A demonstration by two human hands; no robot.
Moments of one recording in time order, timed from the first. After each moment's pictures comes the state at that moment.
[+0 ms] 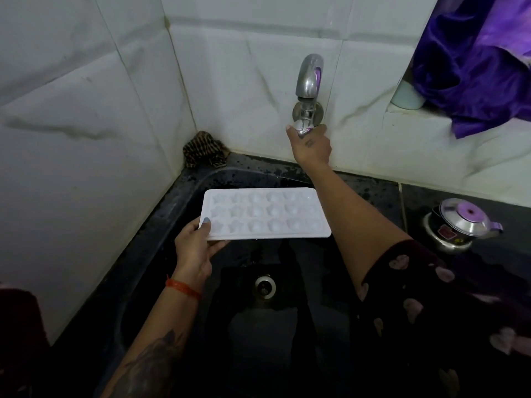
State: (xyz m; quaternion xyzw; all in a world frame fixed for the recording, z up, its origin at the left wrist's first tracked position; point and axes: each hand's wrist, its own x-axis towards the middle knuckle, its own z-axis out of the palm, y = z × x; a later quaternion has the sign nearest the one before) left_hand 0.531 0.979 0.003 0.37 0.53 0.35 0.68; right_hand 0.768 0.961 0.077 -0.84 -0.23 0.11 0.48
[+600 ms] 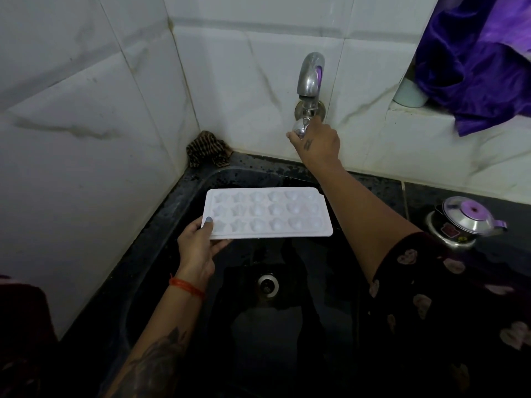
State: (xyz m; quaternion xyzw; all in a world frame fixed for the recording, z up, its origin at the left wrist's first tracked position) left_hand 0.530 0.976 0.003 0.36 0.53 0.36 0.68; right_hand 0.776 0.955 0.082 -0.89 -0.34 -0.03 0.30
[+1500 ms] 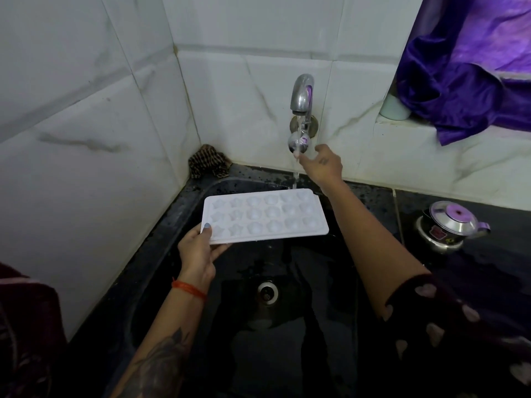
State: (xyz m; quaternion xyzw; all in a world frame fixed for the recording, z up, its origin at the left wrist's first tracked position) left_hand 0.526 0.969 0.019 0.35 0.53 0.36 0.68; right_hand 0.762 0.914 0.086 -0.85 -0.26 0.15 0.44
